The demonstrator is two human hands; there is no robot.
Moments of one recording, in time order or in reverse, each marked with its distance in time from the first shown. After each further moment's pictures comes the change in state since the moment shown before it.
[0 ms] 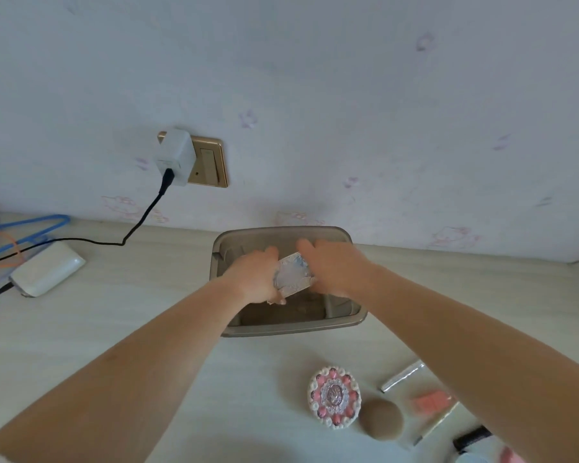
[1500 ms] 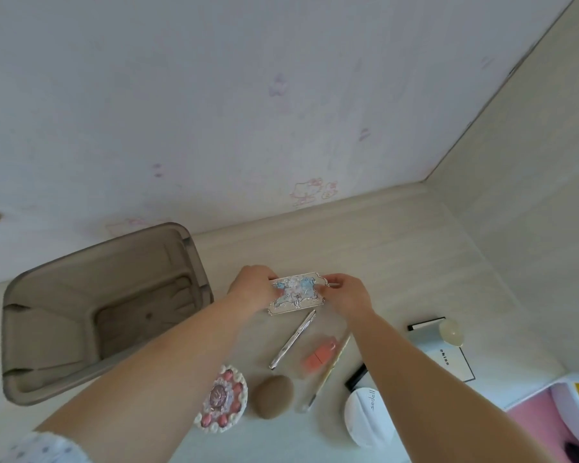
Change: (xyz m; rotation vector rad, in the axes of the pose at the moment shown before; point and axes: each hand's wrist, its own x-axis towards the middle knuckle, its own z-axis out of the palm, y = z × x) left_hand 0.081 0.175 0.124 -0.074 -0.140 0.102; right_hand -0.159 0.138 0.165 1.351 0.307 1.142
